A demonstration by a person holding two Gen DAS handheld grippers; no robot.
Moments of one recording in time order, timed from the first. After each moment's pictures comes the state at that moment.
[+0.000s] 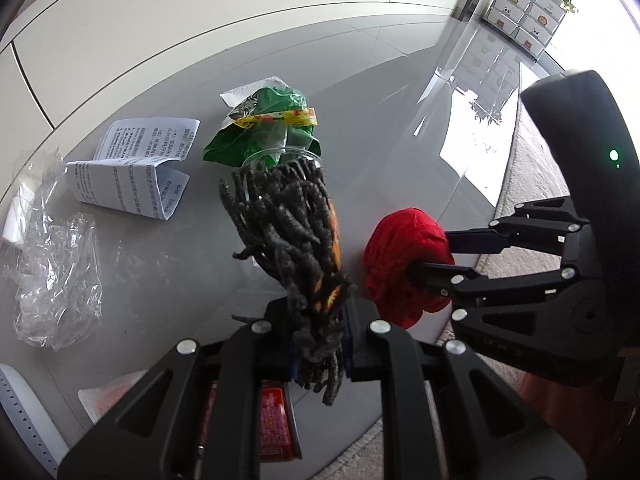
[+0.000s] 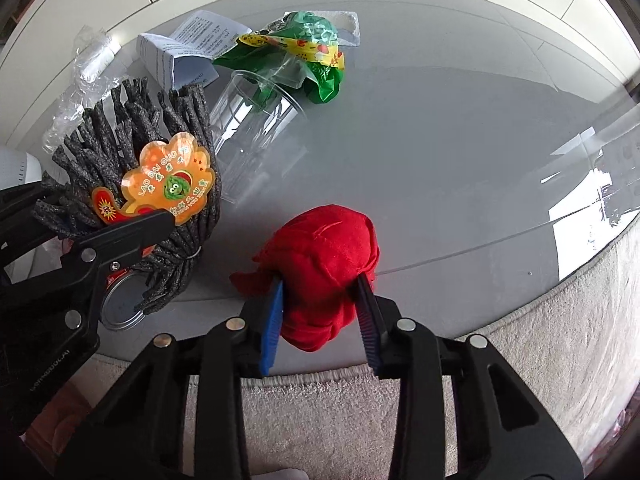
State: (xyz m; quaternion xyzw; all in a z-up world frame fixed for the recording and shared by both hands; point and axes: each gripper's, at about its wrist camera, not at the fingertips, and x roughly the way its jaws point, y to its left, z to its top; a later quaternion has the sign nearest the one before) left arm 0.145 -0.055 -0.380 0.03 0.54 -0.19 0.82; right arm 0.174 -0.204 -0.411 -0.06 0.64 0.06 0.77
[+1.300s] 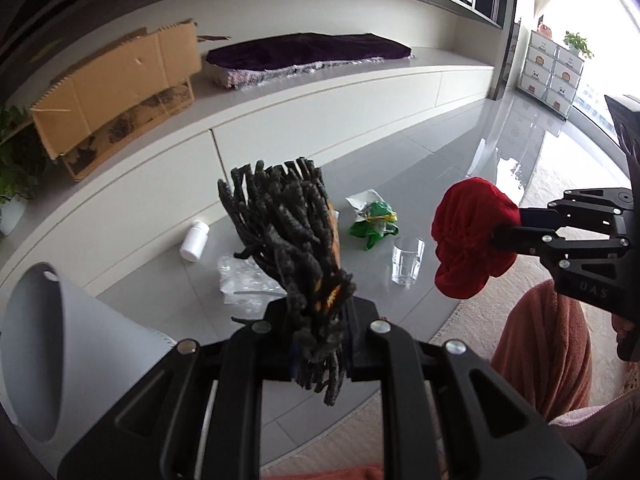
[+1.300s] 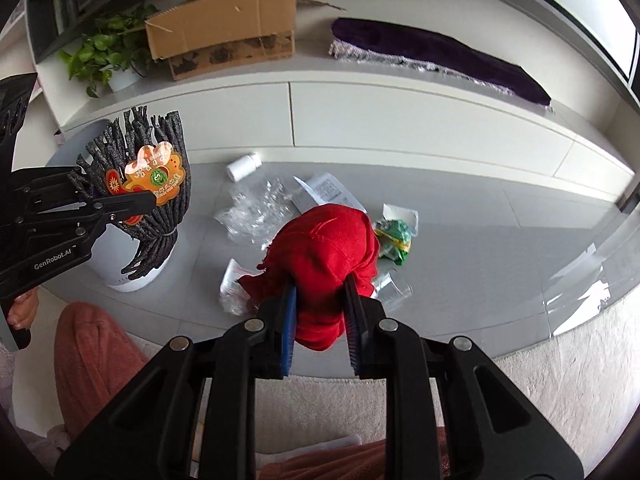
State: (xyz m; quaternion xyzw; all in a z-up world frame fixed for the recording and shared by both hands) left arm 0.009 0.082 -0.157 0.04 0.41 -0.07 0.91; right arm 0.059 -0.108 -0.166 -0.11 0.43 0.17 0.88
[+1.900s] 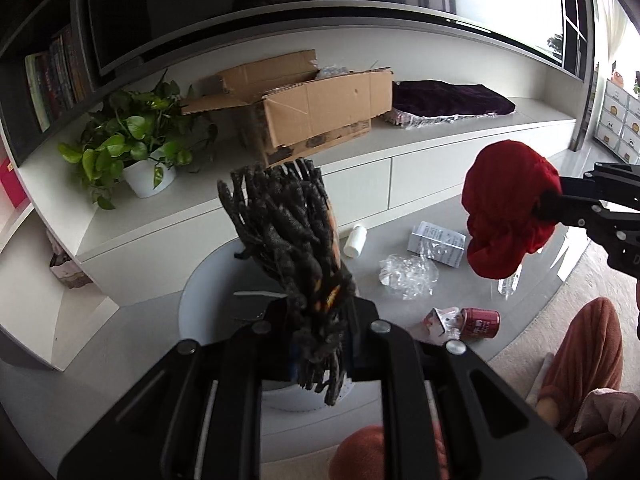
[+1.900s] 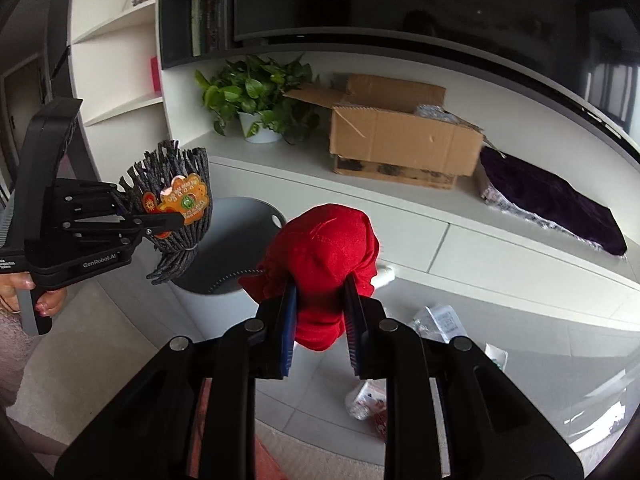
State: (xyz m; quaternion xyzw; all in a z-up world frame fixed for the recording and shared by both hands) left arm -0.105 0.270 -0.058 0.02 0.37 0.09 0.92; right arm 0.013 0.113 -0.044 -0.15 0.32 0.35 0.87
